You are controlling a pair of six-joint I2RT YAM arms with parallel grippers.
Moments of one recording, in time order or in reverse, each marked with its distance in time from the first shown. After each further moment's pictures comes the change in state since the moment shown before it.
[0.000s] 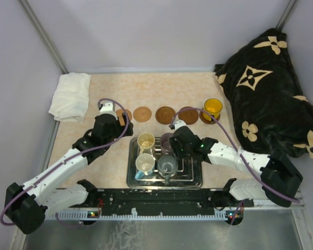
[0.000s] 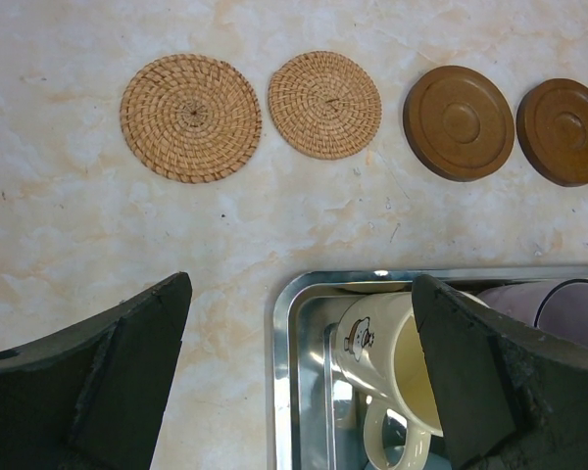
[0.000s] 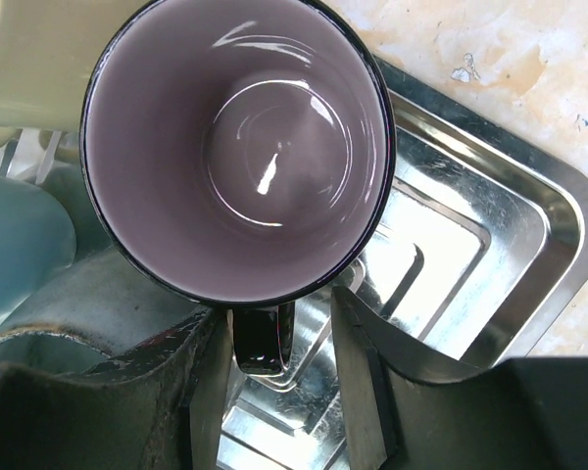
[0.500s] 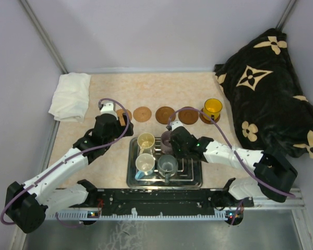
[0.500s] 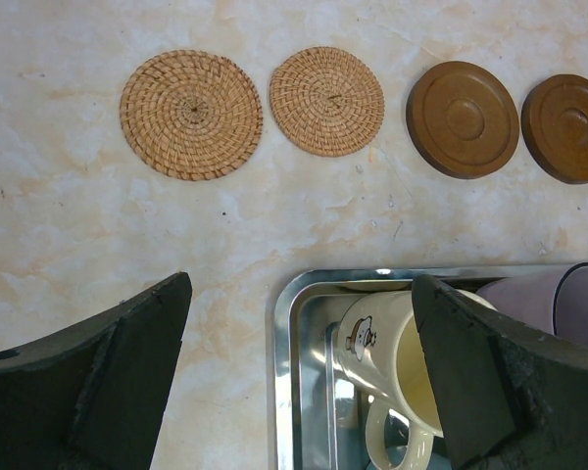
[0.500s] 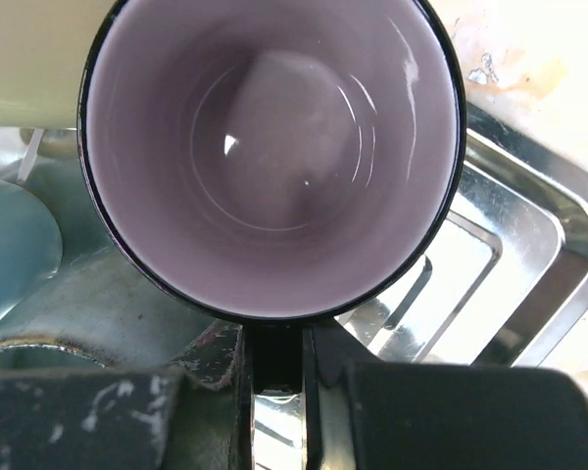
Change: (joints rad) left arm 0.000 0.011 0.000 0.000 0.000 0.000; right arm 0.006 0.070 0.020 0.013 0.013 -0.017
